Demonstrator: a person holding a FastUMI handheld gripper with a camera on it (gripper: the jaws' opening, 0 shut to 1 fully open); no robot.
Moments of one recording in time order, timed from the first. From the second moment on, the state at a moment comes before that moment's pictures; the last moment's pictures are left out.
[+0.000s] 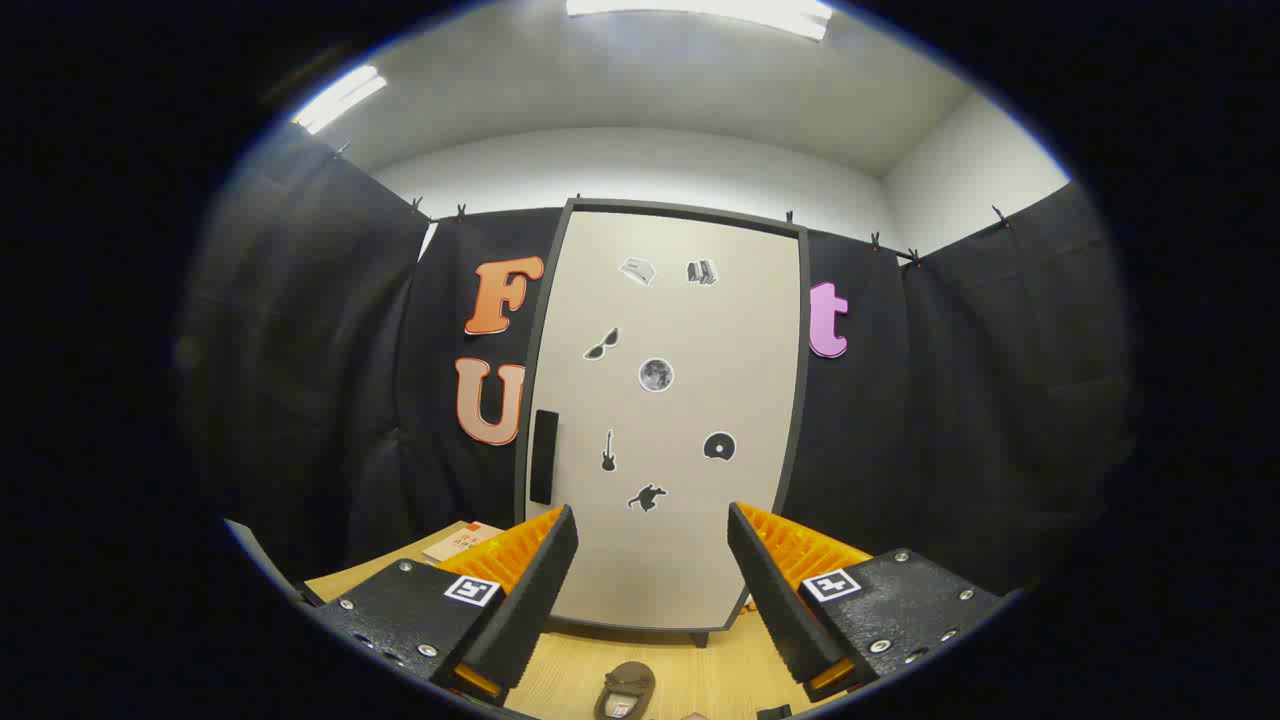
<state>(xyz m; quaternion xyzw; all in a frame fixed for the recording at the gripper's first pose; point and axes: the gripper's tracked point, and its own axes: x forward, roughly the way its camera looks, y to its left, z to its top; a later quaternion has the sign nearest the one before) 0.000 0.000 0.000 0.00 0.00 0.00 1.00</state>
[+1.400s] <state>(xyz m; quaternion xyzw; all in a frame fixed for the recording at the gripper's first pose) 0.072 0.080 -0.002 0.08 0.01 0.05 1.00</state>
